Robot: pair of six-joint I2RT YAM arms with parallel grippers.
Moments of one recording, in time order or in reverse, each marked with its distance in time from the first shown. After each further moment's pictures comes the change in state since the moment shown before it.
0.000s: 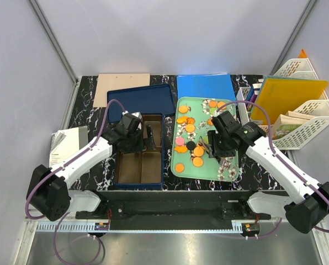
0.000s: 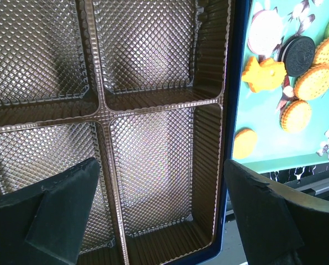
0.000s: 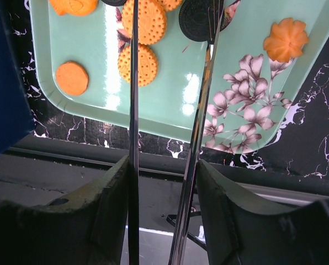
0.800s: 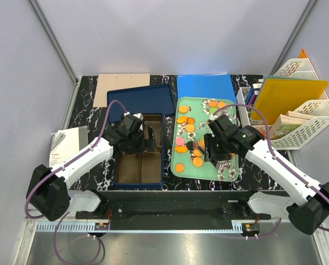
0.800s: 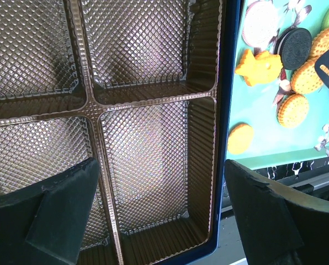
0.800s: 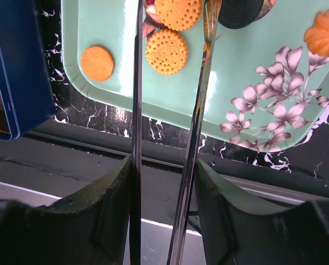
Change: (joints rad) left arm -0.027 -0.001 -0.002 0.000 0.000 -0.016; right arm 0.063 -0.018 -0.021 0.025 -0.053 0.052
